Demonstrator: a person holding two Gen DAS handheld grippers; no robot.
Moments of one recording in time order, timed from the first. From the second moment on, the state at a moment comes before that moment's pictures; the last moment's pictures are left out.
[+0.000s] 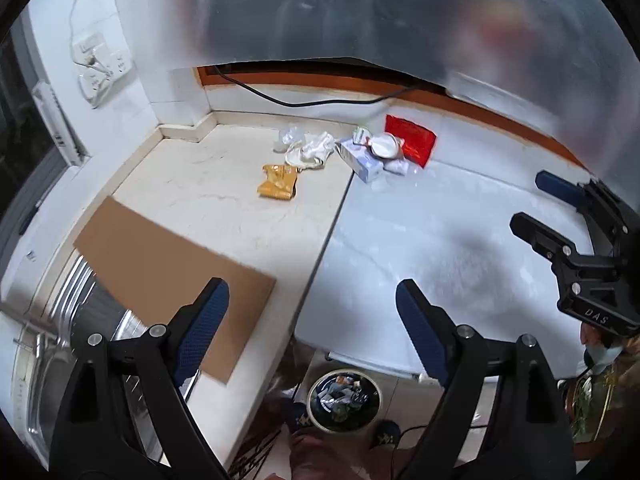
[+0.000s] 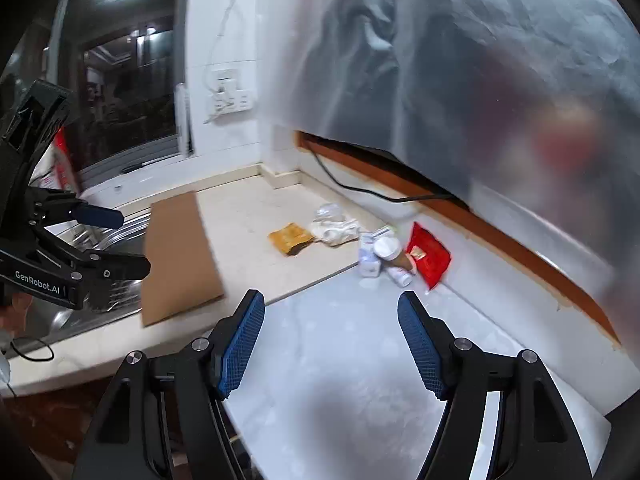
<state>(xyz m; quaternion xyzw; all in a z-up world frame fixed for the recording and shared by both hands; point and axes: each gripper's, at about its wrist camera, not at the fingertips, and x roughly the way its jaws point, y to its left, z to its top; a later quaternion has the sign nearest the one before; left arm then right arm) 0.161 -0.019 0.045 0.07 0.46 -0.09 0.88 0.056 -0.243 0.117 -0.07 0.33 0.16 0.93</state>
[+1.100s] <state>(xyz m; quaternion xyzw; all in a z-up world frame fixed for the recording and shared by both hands) 0.452 0.010 -0.176 -0.05 0.57 -0.07 0.82 0.381 -0.213 -0.102 -0.12 0.41 0.05 0.90</state>
